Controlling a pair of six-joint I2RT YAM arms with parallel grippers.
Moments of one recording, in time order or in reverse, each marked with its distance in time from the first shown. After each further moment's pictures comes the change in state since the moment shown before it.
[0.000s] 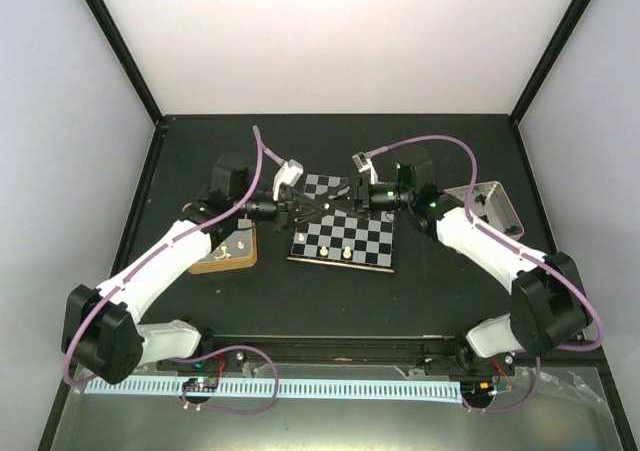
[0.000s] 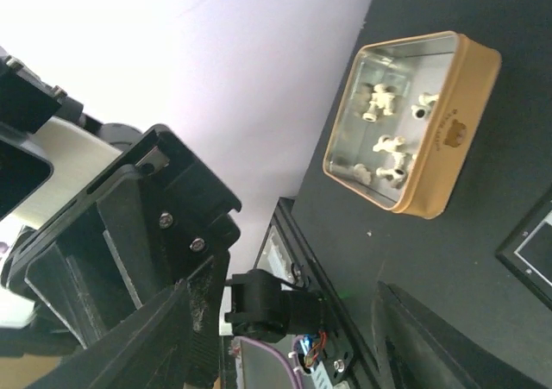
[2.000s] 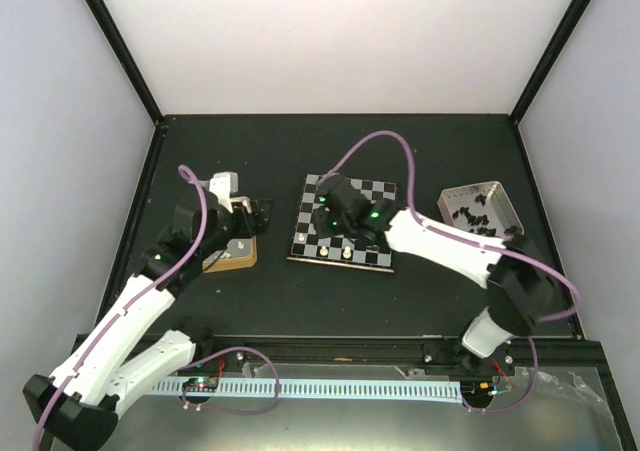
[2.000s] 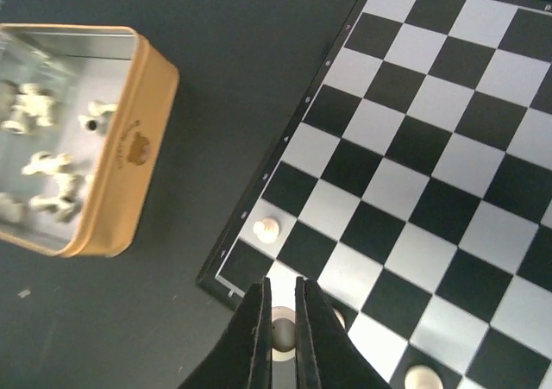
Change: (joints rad) left arm 0.004 -0.413 -0.139 -0.296 -0.914 -0.261; right arm 0.358 0.118 0.212 -0.518 0.995 -0.325
